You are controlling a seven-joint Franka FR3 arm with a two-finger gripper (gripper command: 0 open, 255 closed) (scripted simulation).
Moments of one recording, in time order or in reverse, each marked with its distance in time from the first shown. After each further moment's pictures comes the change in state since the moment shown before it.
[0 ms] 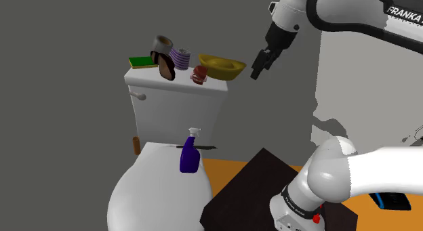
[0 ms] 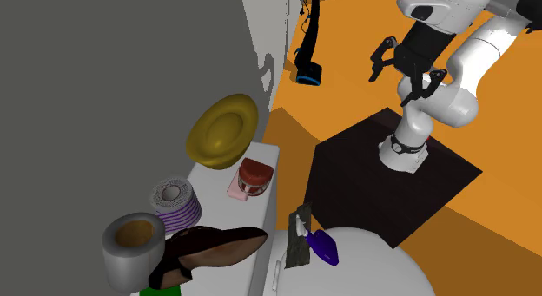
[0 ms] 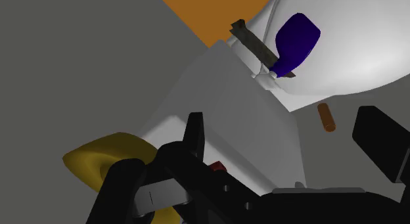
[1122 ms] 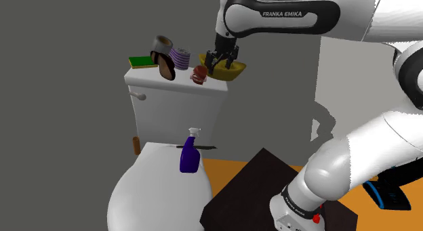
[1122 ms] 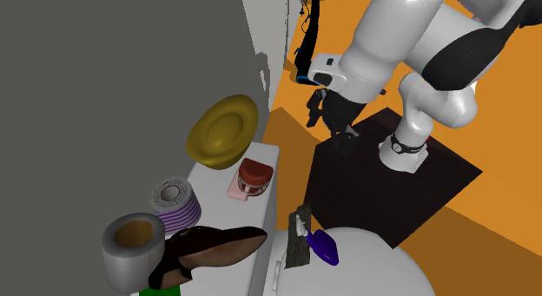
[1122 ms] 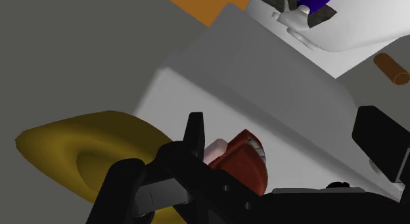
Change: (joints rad) arm -0.098 0.571 0.061 0.268 -0.056 0.235 0.250
